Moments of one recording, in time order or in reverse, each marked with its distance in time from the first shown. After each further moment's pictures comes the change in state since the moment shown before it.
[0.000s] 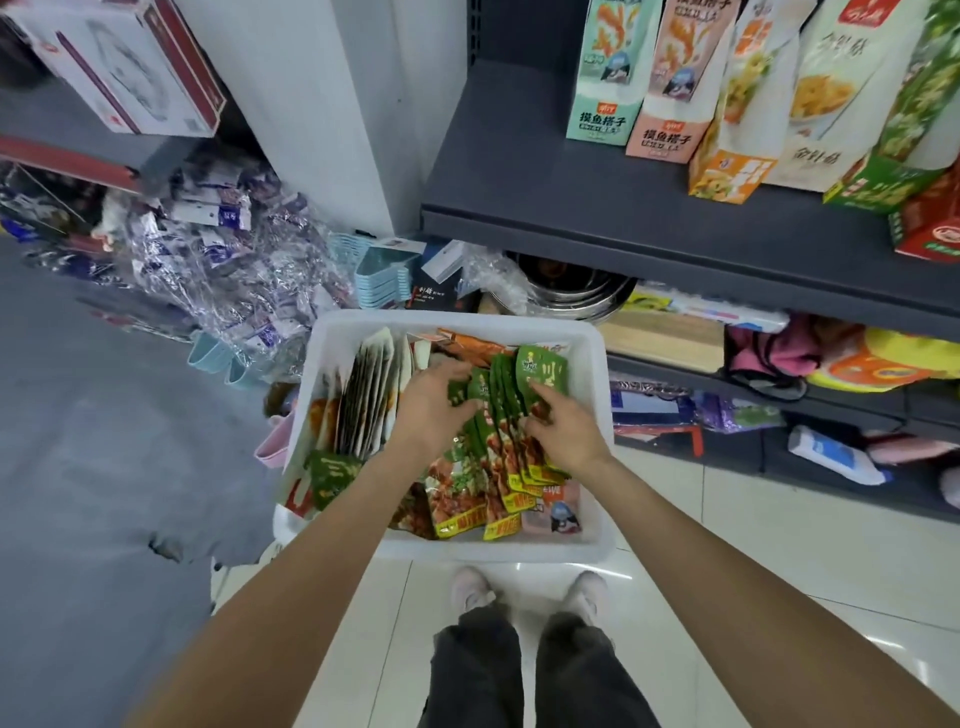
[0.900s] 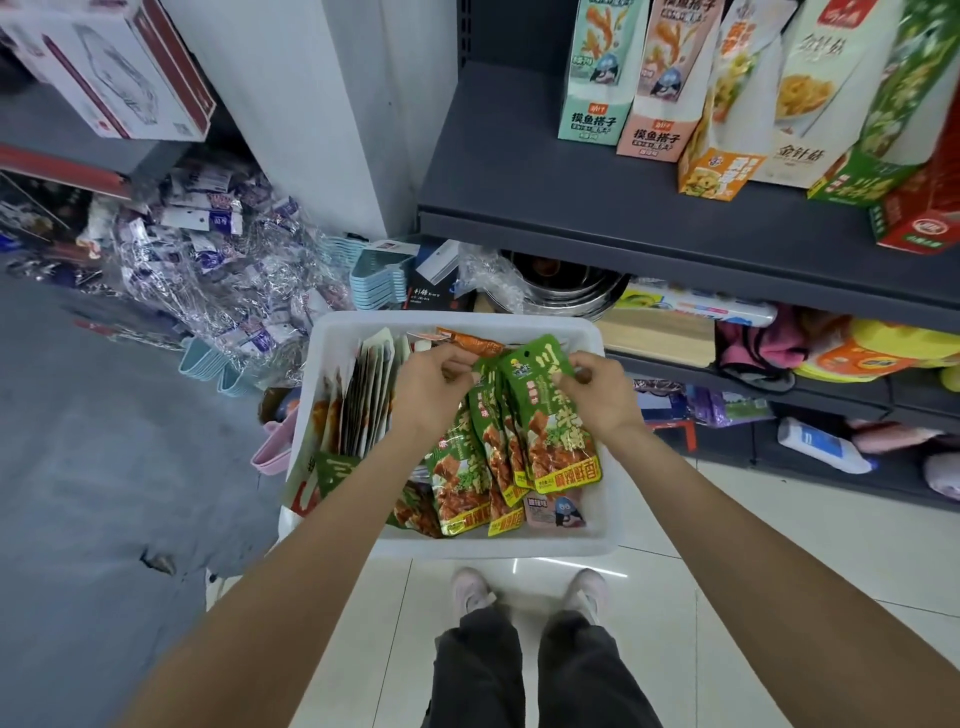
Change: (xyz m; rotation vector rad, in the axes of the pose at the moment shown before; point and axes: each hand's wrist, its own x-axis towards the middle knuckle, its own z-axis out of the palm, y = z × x) left_hand 0.001 0.012 -0.013 -0.150 0.118 -0.003; right_hand -0.006 -0.012 -0.034 0.140 0.244 0.026
